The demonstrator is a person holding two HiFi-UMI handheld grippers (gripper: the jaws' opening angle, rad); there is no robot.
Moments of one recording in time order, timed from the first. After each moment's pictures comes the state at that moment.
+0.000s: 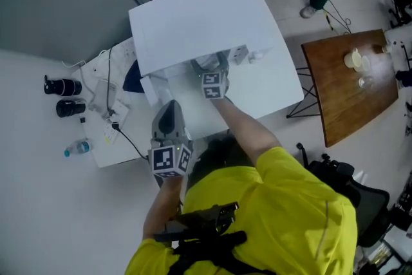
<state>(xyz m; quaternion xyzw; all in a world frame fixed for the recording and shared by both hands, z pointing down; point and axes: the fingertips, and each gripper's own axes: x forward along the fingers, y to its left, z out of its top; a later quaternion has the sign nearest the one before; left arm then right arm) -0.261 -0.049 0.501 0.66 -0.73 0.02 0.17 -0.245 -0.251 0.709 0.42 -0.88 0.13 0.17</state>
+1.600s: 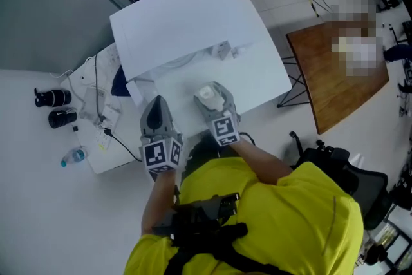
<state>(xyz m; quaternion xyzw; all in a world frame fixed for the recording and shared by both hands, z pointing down) -0.267 -0.067 0.503 0.66 -0.74 0.03 0.16 -0.155 -0.113 0.625 0.33 -0.92 0.08 0.17</state>
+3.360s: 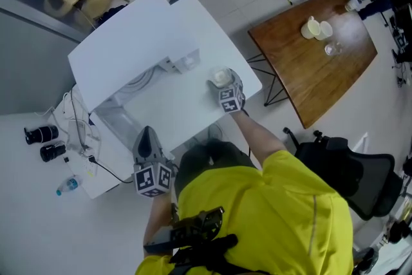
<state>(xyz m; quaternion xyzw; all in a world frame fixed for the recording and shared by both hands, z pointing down) -0.159 -0.060 0.537 0.66 -0.71 0.06 0.21 0.068 -0.265 0.818 0.46 -0.83 0.14 0.29</state>
